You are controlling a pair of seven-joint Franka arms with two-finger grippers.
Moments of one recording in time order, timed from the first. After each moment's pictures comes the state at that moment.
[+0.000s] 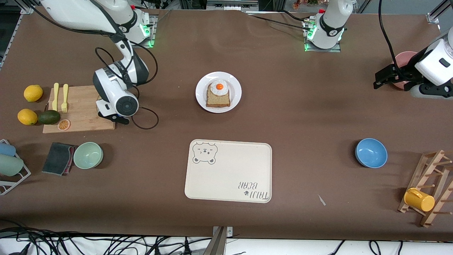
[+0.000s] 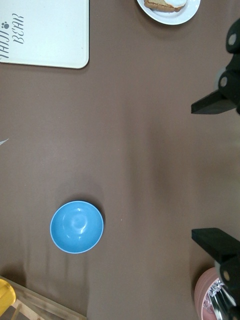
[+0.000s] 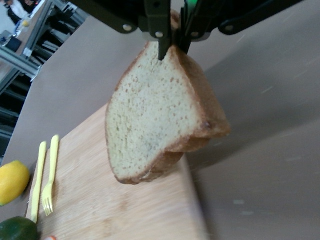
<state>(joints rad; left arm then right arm) -0.18 0.01 0.15 -1.60 -0.04 1.53 0.01 0.07 0.39 0.26 -2.02 -0.39 1.70 0.85</state>
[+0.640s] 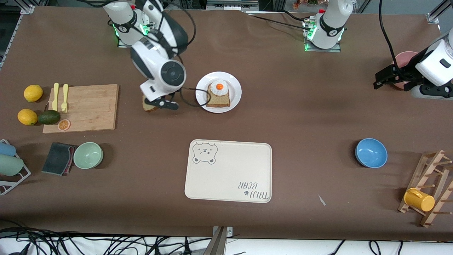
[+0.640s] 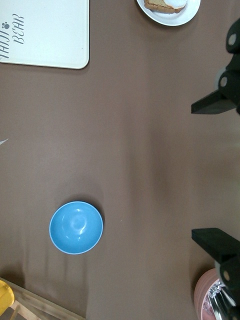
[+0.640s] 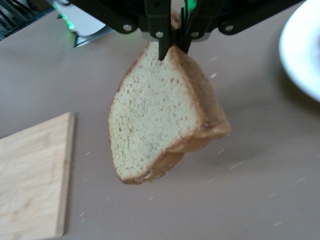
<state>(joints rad) -0.18 0.01 0.16 -1.60 -0.04 1.53 0.01 0.08 0.38 0.64 -1.84 -0.28 1.64 0.99</state>
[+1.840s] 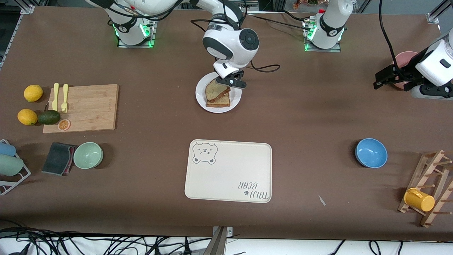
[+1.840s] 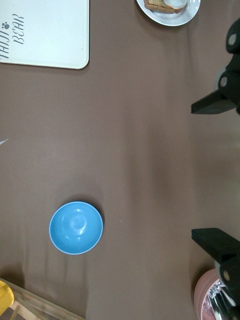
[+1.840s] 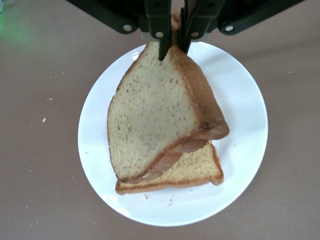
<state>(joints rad) -0.18 0.01 0.16 -1.60 -0.04 1.53 0.01 0.45 0.73 0.70 -1.54 -0.40 1.79 1.36</state>
